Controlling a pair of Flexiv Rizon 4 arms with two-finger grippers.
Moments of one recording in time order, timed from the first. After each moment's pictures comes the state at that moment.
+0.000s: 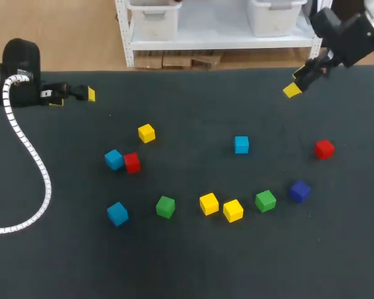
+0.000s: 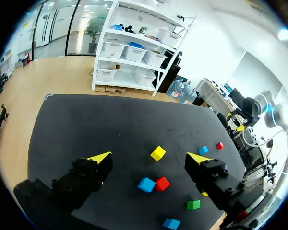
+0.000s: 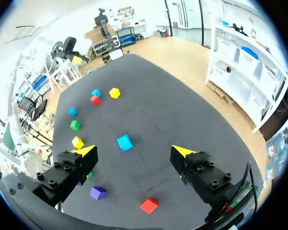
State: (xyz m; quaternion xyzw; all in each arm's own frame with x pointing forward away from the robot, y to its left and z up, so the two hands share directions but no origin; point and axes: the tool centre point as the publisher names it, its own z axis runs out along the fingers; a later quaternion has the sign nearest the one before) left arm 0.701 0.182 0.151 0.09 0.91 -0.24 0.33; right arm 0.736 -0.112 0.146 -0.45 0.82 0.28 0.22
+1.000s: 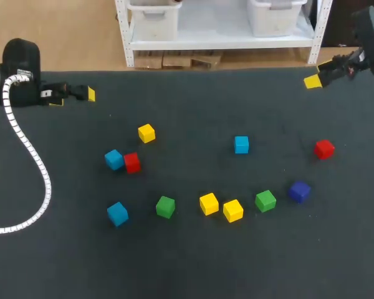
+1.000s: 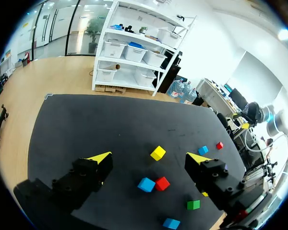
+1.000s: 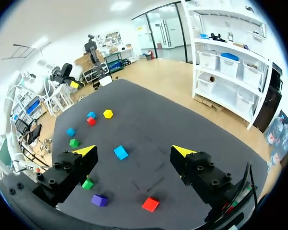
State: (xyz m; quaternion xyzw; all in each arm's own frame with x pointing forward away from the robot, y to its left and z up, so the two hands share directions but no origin) left arm 0.701 0.182 0.151 0.09 0.91 -0.24 0.33; right arm 0.730 -0.150 0.168 -0.36 0.82 0.31 0.32
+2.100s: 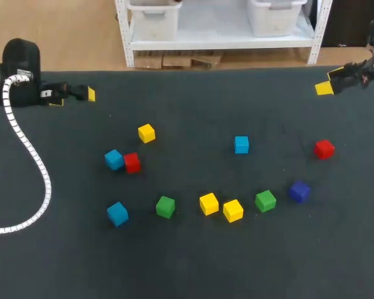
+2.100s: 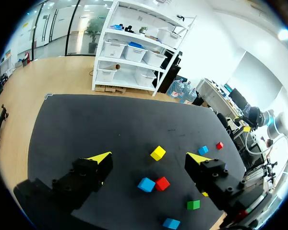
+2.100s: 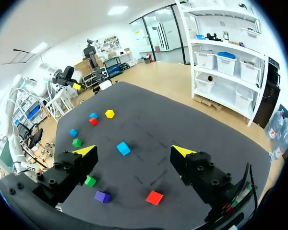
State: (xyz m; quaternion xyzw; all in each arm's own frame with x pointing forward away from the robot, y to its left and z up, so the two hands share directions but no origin) left arm 0.701 0.182 0.151 0.09 0.91 -0.24 0.33; right arm 0.713 -0.164 0.163 -0.35 0.82 0.32 0.32
